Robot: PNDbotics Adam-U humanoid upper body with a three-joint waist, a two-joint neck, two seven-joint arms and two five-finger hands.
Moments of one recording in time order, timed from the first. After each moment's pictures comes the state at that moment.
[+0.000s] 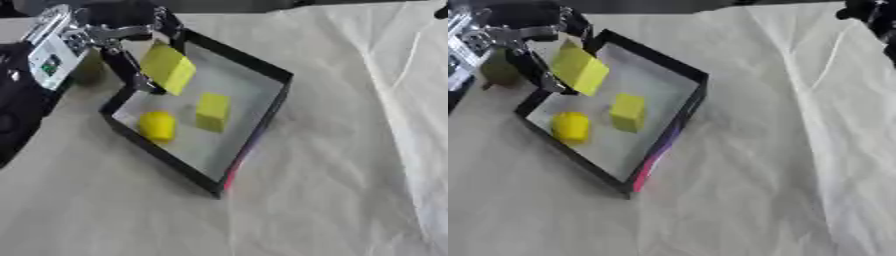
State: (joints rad) left arm -1.13 0.38 -0.50 -0.97 -0.62 -0.68 -0.43; right arm -0.21 -0.68 -0.21 -1.85 -0.54 0.03 0.18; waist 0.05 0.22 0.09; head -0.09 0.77
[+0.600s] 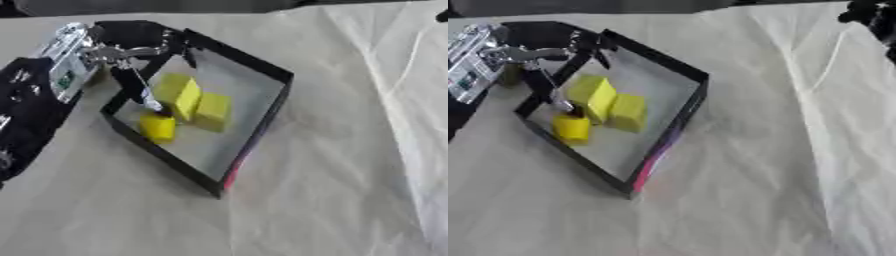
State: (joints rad) left arm -1.10 0.39 -0.47 -1.04 -0.69 -0.68 -0.44; right arm -0.21 -0.67 -0.21 -1.85 -0.54 0.04 0.18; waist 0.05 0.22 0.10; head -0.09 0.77
